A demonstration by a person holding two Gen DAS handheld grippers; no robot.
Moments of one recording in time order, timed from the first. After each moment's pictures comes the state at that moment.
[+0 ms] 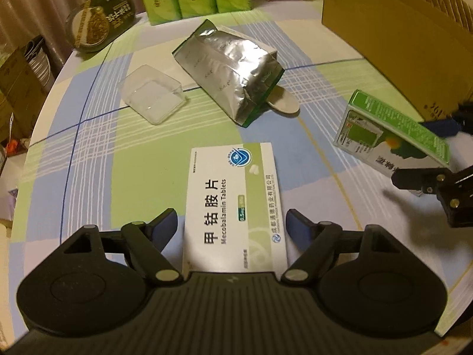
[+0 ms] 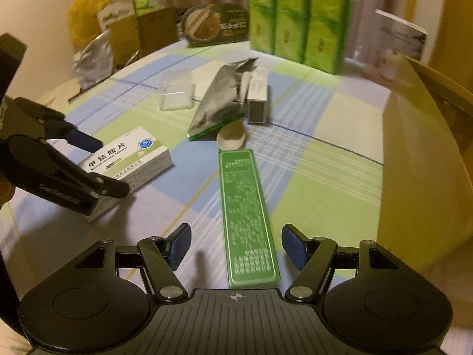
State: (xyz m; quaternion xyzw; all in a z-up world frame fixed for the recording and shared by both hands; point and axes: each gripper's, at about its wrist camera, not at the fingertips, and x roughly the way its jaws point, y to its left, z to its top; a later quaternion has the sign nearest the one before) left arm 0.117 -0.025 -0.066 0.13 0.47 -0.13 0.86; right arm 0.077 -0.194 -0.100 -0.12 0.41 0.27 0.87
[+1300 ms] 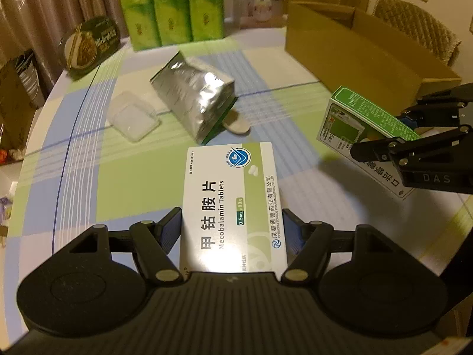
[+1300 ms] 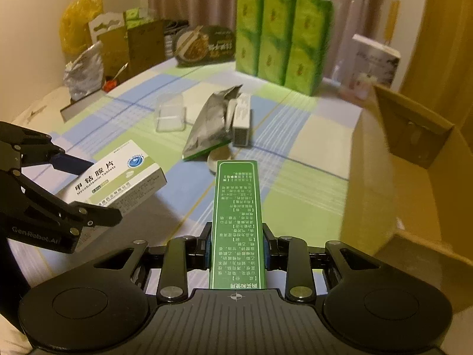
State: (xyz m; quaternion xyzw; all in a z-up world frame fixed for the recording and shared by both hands) left arm 0.064 -0.044 -0.021 0.10 0.43 -0.17 0.88; right arm 0.038 -0.208 -0.043 -0.12 0.38 0.22 0.89
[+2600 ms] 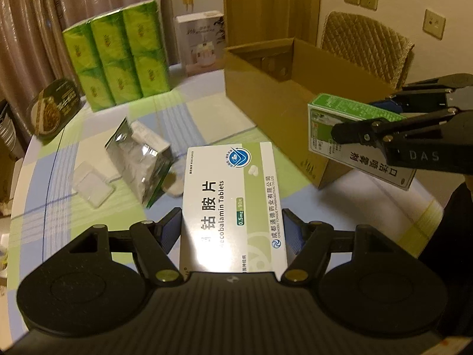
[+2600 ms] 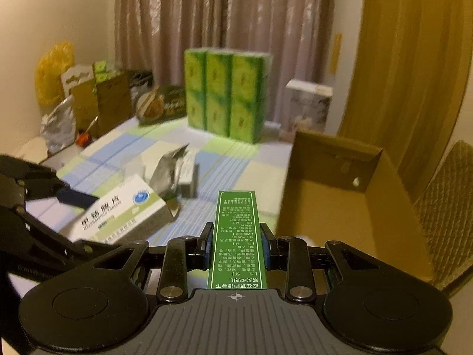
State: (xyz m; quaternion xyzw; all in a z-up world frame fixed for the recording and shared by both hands) left arm 0.048 -0.116 0.039 0.13 0.37 -0.24 0.89; right arm 0.016 -0.286 0.038 -0.08 0.29 0.16 0.94
